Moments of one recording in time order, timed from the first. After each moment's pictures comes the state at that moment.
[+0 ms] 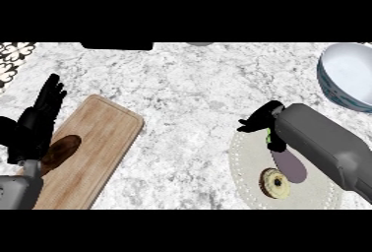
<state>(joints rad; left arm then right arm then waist) -0.17 0.43 -0.05 -1.51 0.17 0.21 0.09 -0.95 -0.49 1.09 -0.78 0.44 0.94 -0.14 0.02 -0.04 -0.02</state>
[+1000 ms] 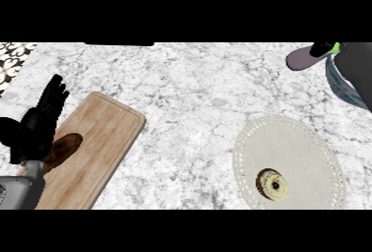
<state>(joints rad) -0.17 0.42 -0.05 -1.51 0.15 0.21 0.09 -1.21 -0.59 0.58 -0.38 0.36 0.08 0.60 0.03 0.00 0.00</state>
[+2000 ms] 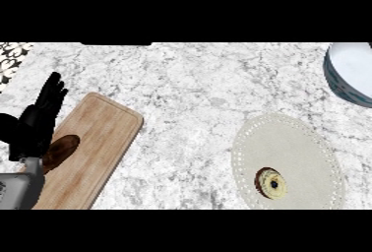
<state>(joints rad) -0.19 0.40 -0.02 -1.49 0.14 0.18 0.10 -1.35 -0.64 0.47 -0.28 0.53 -0.48 0.87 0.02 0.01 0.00</state>
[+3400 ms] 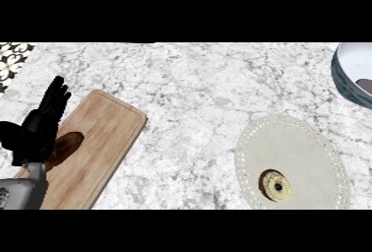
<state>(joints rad) -0.15 0.37 -0.01 -1.53 0.11 0.16 0.09 -1.01 -0.81 0.07 -0.09 0.22 -0.45 0.29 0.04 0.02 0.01</state>
